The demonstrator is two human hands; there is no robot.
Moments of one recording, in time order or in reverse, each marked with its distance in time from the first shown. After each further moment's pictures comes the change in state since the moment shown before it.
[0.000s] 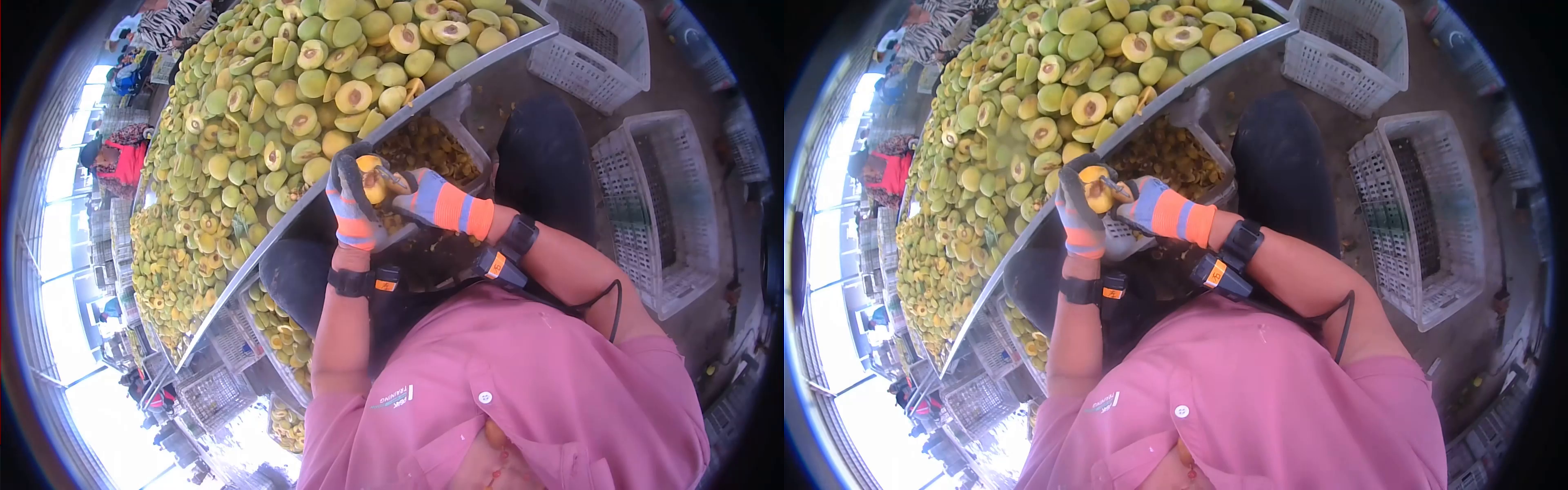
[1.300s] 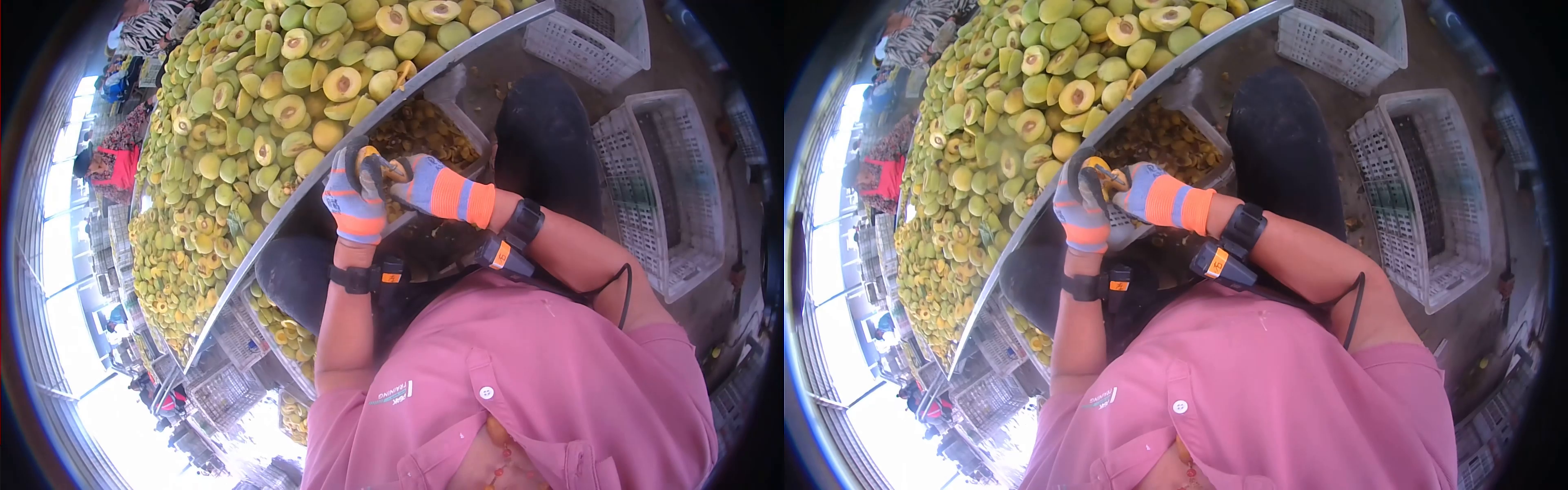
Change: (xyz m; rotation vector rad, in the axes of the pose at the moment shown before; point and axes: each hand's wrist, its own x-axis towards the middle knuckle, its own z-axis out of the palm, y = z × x) left_hand -0.009 -0.012 -0.003 0.464 -0.032 0.119; right_hand 0.017 0.030 0.004 -0.125 0.083 -0.011
